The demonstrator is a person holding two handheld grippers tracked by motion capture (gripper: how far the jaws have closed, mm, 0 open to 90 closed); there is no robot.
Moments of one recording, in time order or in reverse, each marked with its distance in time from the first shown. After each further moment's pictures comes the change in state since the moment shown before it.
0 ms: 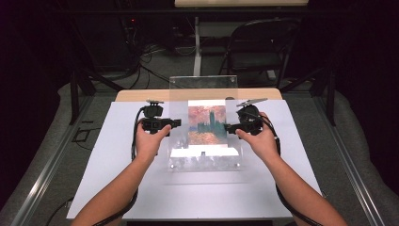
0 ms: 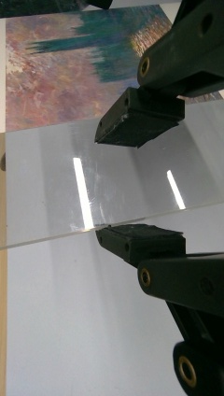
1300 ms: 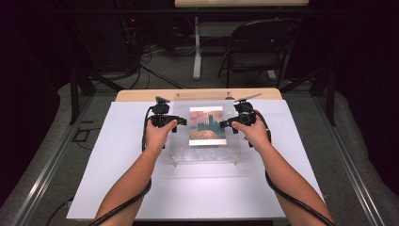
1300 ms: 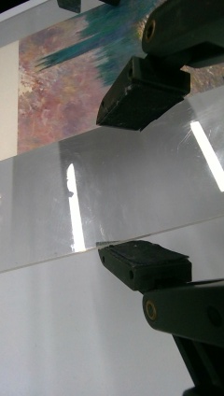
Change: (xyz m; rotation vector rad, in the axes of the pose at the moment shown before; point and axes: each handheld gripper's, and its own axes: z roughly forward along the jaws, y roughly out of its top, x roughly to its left) left arm 0.030 0.015 0.070 0.148 -0.005 -0.118; right arm -0.037 0.005 0.069 0.141 0.110 0.191
